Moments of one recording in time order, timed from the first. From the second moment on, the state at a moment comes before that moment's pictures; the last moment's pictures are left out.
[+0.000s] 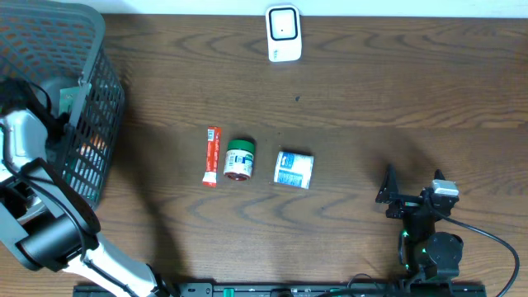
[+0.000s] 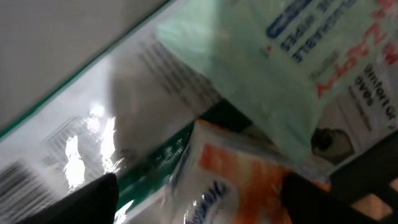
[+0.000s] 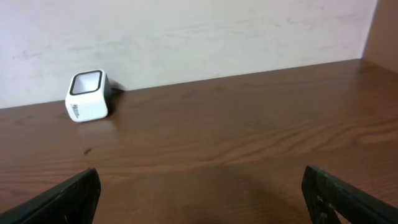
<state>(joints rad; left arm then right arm) 0.59 1.94 1.41 -0.80 0.09 -0.31 0.02 0.03 0.01 -0.06 0.08 0.15</state>
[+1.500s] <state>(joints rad) 0.40 1.15 1.39 -0.89 0.29 -0.49 0.02 0.03 0.01 -0.06 0.08 0.15</state>
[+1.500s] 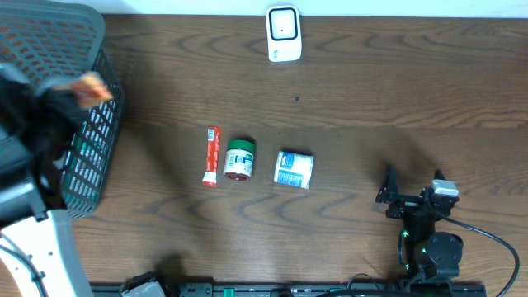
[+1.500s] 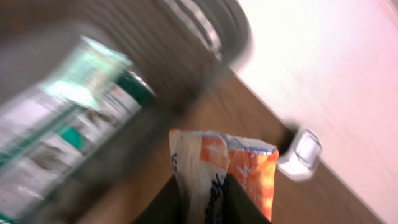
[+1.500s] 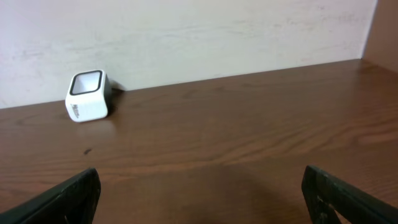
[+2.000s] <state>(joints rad) -0.17 1.40 1.38 -1.12 0.39 -0.50 0.02 0.03 0.01 -0.06 0.08 0.15</state>
